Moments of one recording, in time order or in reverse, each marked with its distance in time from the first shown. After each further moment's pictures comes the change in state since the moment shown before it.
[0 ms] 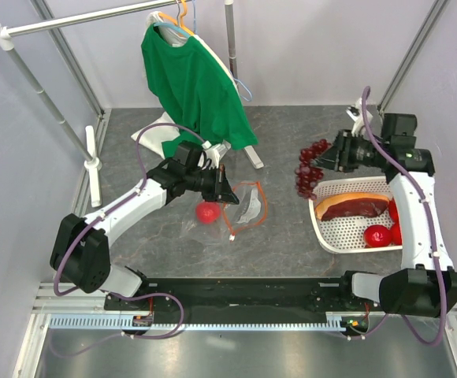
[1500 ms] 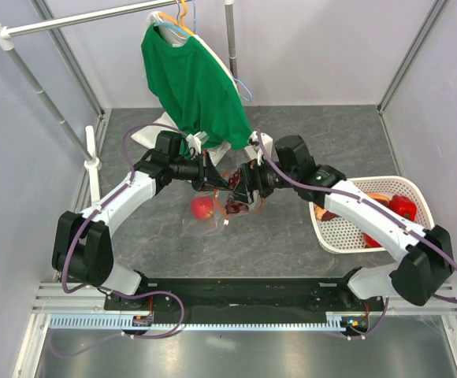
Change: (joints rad) left arm 0.179 0.029 0.019 0.064 0.255 -0.179; right arm 0.823 0.122 -0.215 0.580 0.415 0.311
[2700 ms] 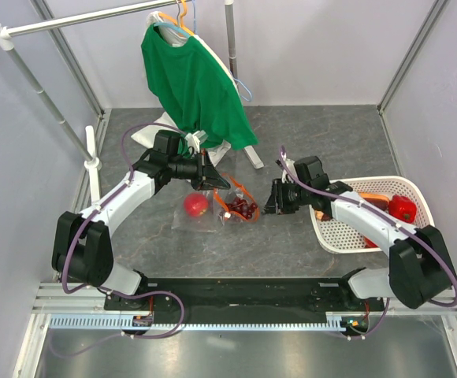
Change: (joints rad) left arm 0.018 -0.002 0.000 0.011 0.027 -0.001; right arm -0.203 -0.046 -0.306 -0.010 -0.035 0.085
